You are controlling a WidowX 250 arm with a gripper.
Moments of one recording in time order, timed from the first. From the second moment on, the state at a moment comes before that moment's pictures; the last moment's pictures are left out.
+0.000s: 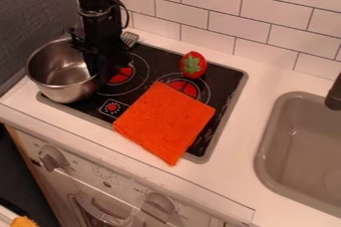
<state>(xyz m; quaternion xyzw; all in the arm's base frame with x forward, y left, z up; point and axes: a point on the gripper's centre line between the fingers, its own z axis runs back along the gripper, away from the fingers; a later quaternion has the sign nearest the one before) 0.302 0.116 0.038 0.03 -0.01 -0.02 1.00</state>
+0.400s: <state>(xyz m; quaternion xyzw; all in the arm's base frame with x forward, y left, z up) 0.298 0.112 0.043 0.03 0.00 -0.03 1.00</state>
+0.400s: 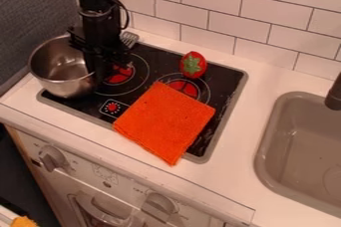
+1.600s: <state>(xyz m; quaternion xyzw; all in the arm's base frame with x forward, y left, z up) 0.262 -0.039 0.057 -0.01 -0.01 -0.26 0.96</state>
